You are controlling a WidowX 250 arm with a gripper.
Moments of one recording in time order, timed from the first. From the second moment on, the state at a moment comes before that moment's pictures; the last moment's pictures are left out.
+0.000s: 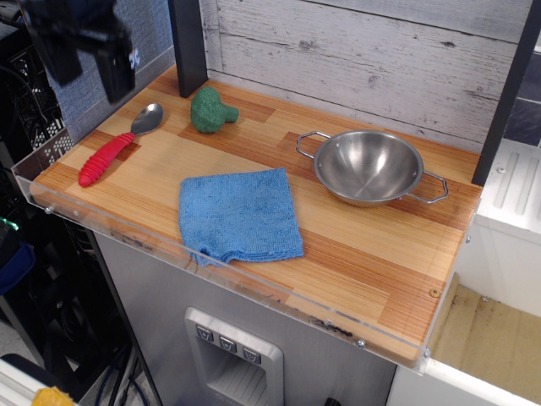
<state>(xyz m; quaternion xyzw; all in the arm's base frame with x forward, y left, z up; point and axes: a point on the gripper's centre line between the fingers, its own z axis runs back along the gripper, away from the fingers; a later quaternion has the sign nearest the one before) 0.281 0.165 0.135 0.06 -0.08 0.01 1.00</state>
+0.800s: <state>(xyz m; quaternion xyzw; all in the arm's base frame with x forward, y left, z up) 0.293 0.115 0.130 0.03 -0.02 -0.03 1.00</state>
